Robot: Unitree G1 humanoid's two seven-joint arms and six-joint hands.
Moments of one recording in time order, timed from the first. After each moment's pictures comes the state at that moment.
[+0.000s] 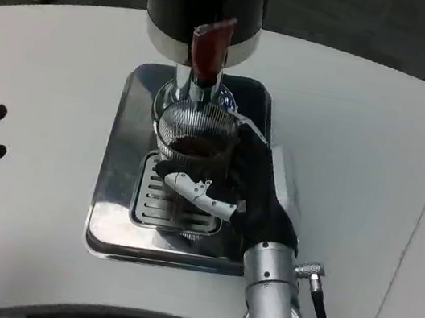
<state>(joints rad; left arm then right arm) 0.22 0.53 0.46 -0.06 -0.15 -0.55 -0.42 -0.65 0.09 0.25 0.61 -0.33 -0.17 -0.39</state>
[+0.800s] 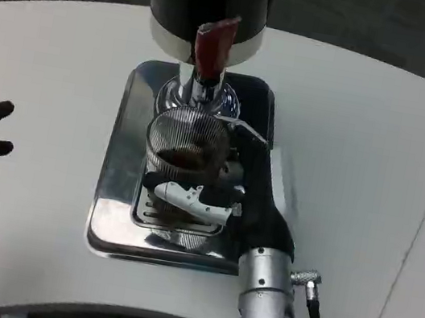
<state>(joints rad) 0.20 0.53 0.45 -0.07 -0.15 -0.53 -0.42 -0.58 0.10 0.31 0.51 -0.35 -0.16 -0.47</state>
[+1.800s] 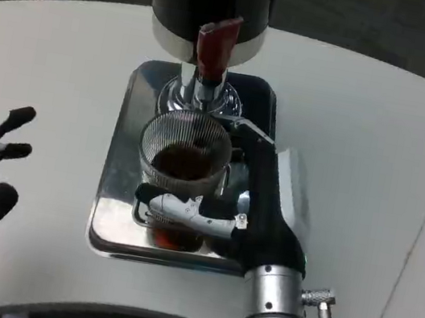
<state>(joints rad) 0.19 0.53 0.41 -0.09 -0.12 -0.53 -0.42 -0.39 0.11 0.34 0.14 -0.49 -0.03 -0.41</state>
